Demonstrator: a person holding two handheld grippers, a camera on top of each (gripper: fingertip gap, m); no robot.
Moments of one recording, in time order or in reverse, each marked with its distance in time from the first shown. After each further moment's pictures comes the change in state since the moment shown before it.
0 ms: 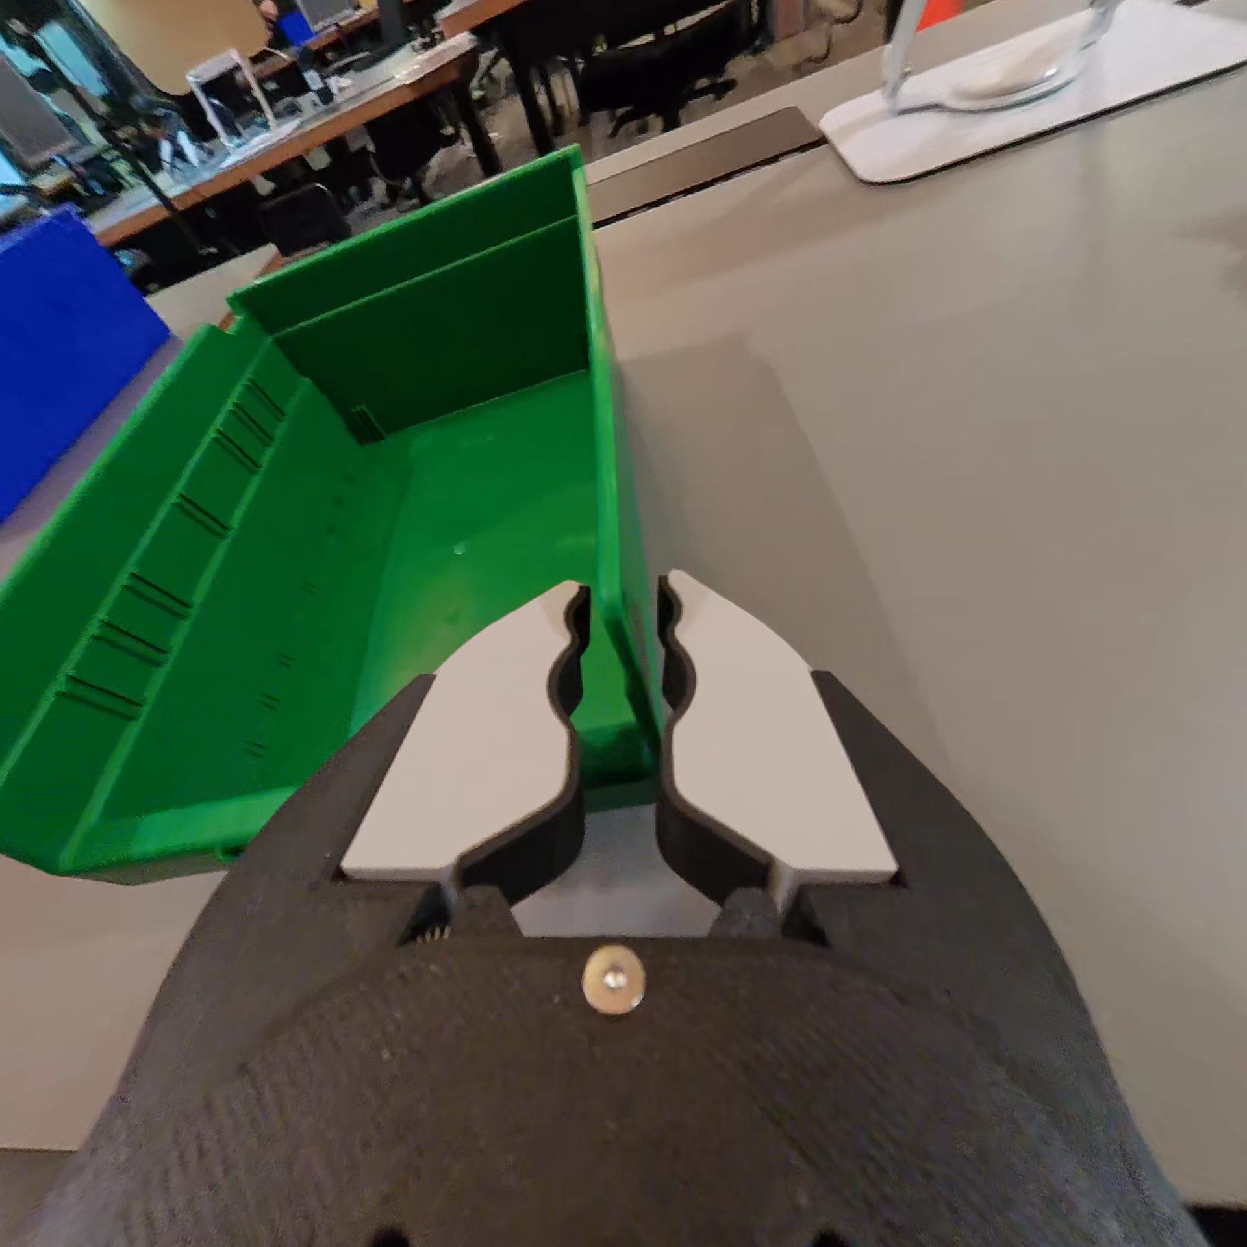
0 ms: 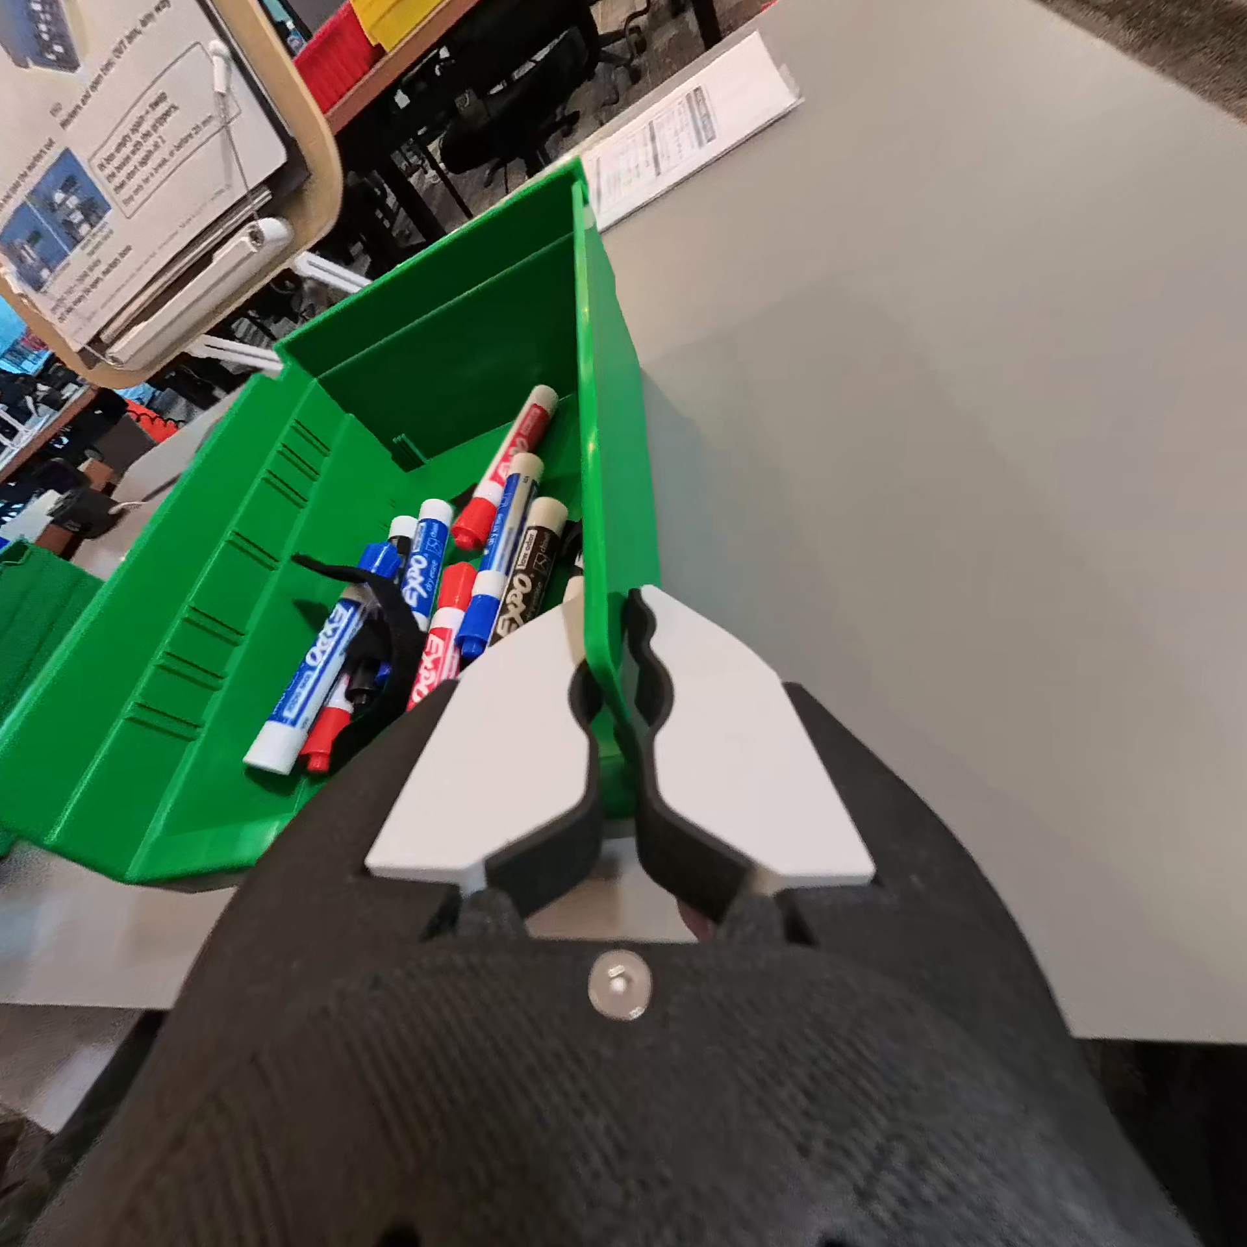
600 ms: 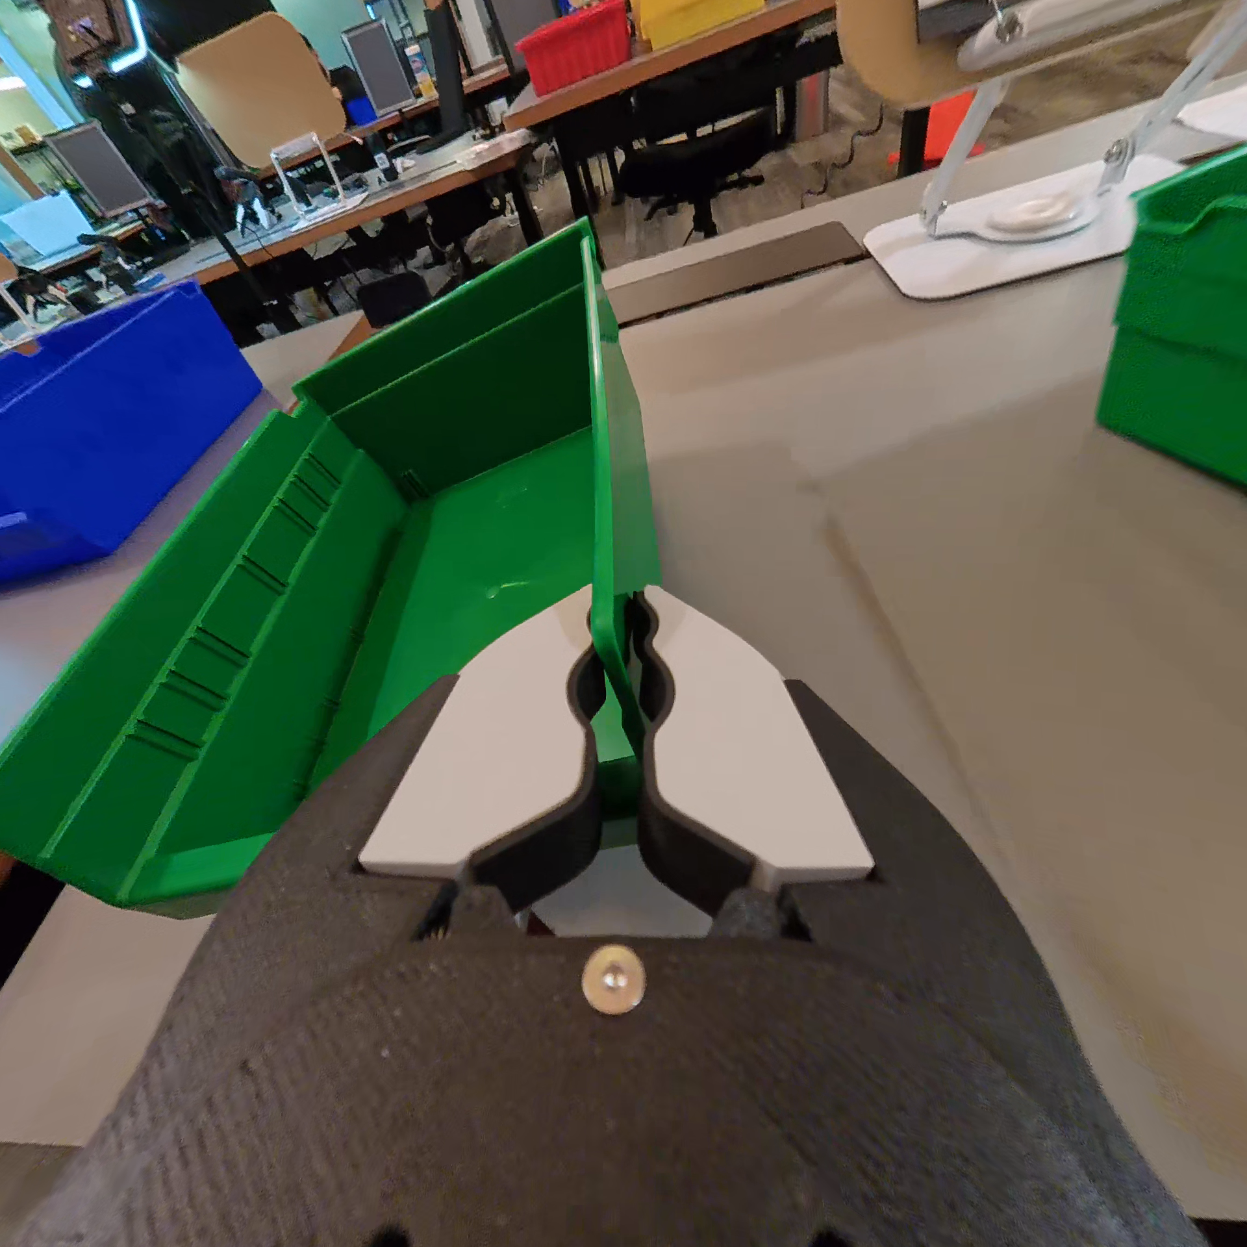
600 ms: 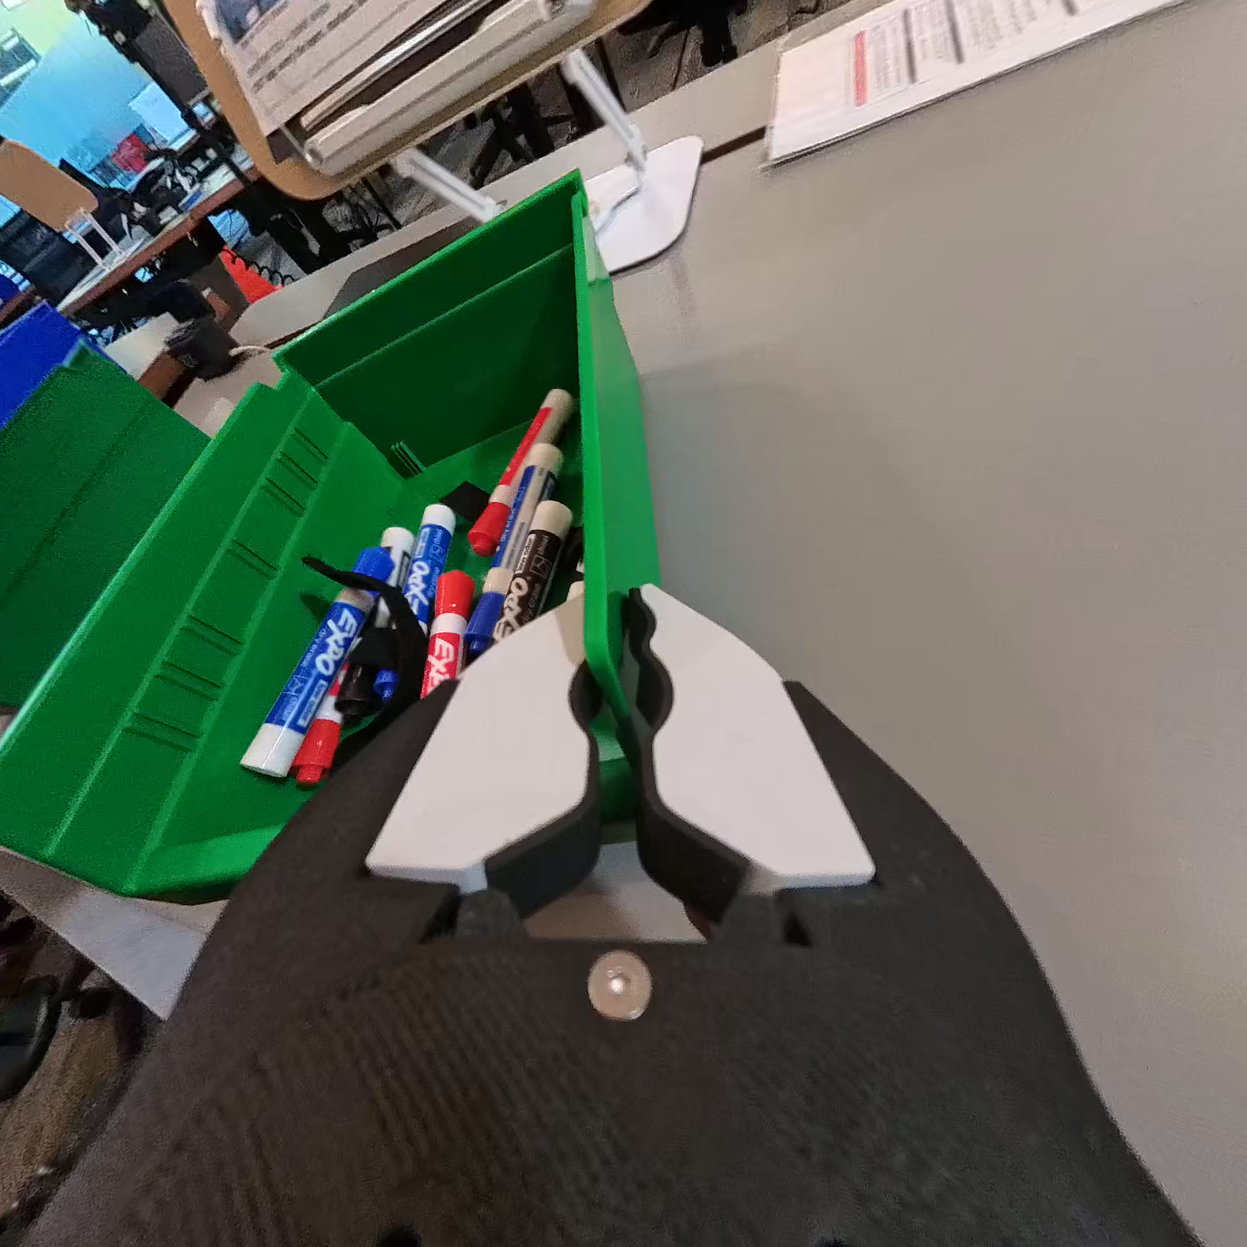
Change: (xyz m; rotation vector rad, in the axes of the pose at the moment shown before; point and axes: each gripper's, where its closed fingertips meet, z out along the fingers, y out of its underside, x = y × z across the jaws) left arm -0.041 -0.031 -0.014 0.081 -0.028 -0.042; right arm -0.154 0.057 0.052 -0.101 -0.149 -0.157
